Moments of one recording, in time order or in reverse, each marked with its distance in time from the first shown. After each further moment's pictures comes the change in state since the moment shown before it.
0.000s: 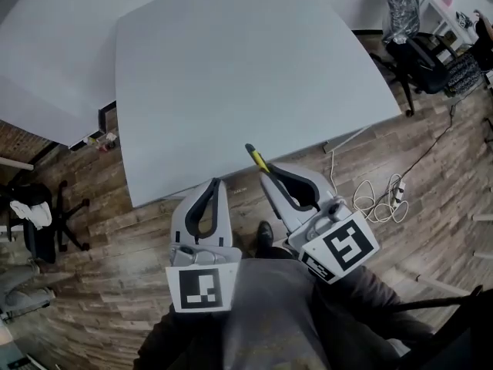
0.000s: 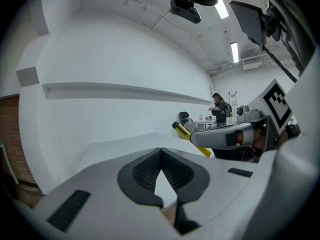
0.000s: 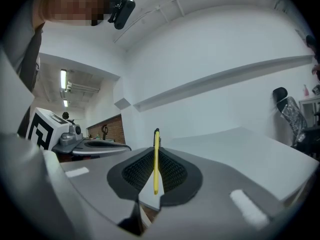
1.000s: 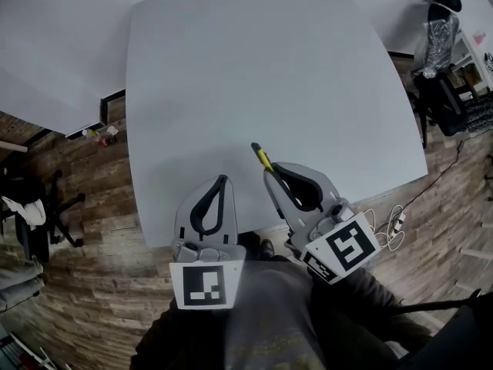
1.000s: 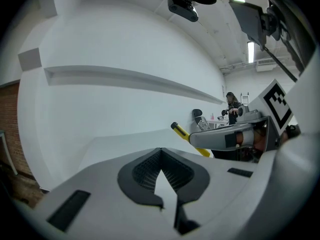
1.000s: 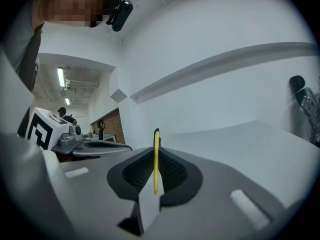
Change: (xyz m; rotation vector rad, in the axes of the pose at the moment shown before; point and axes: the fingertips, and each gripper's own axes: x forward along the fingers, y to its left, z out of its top) left arm 0.136 0.148 -0.012 -0.088 0.043 0.050; right arm 0.197 -0.065 -0.001 0.010 0.093 0.062
